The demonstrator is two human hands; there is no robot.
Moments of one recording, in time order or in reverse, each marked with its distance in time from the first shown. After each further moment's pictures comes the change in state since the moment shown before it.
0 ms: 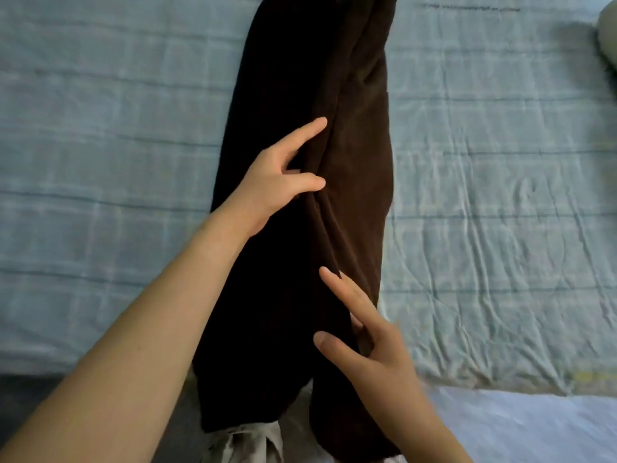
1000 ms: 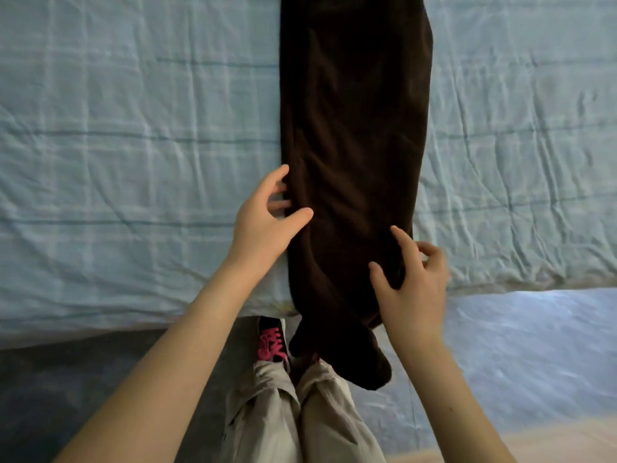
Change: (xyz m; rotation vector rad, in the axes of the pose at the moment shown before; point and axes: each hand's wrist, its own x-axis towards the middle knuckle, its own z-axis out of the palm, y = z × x) left_hand -0.148 -0.128 -0.097 0.066 0.210 -0.181; right_hand 0.000 0.078 0.137 -0.732 0.662 0.189
